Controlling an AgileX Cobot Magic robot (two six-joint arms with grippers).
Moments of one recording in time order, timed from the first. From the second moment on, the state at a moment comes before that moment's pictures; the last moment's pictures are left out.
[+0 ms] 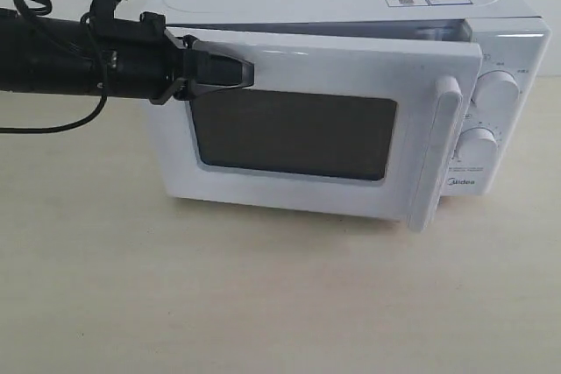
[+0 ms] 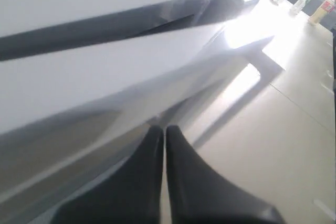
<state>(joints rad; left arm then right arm) -0.29 1.68 -1.04 -1.65 0.81 1.57 0.02 0.00 0.00 0.08 0.33 0.00</state>
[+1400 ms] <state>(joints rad) -0.29 1.36 -0.86 -1.60 0.57 1.58 0.02 0.00 0.00 0.08 0.33 0.00</state>
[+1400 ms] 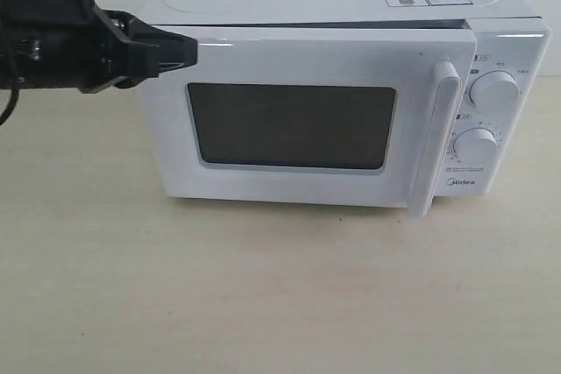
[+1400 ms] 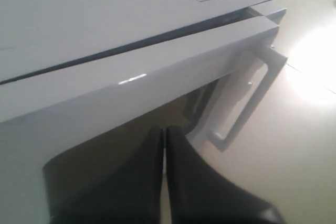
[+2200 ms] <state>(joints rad) -0.29 1.11 -0.59 -1.72 0.19 1.60 0.02 0.00 0.00 0.08 0.33 0.00</state>
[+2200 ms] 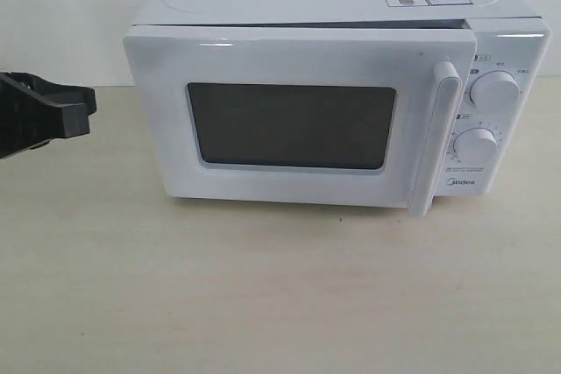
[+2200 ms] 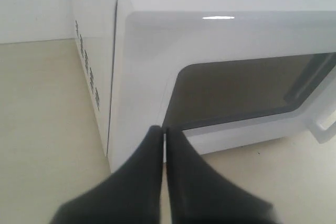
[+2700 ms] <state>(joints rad) -0.29 1.05 -0.58 -1.72 0.17 1.61 0.02 0.00 0.00 0.08 0.33 0.00</state>
